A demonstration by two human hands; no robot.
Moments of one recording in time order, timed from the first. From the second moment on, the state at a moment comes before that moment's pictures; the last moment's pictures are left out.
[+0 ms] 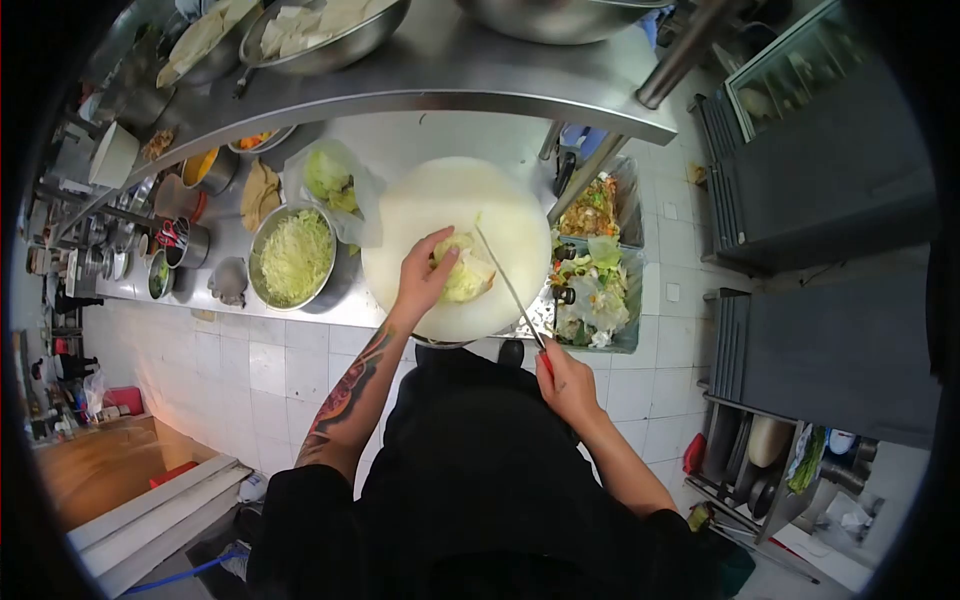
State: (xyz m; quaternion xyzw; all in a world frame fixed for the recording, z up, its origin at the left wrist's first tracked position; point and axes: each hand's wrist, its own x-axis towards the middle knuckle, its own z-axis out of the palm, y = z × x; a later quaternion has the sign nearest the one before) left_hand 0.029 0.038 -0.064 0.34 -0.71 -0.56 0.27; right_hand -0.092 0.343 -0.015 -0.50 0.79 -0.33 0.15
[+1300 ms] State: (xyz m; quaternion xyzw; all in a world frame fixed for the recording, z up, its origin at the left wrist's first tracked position) left_hand 0.055 0.077 -0.048 0.36 -0.71 -0.57 0.21; right_hand -0.102 0.212 0.044 -0.30 0.76 -0.43 0.40
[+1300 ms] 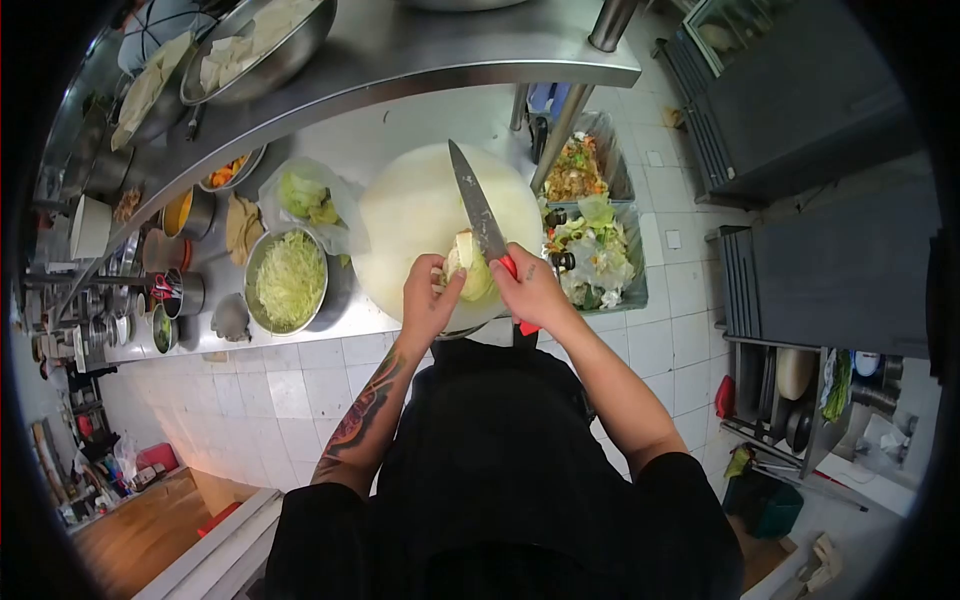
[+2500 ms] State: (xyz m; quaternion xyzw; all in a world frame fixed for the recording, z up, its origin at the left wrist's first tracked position) left_hand 0.035 0.074 -0.073 0.30 -0.69 -0.59 0.29; right_hand -0.067 0.306 0.087 -0.35 0.83 -0.34 0.27
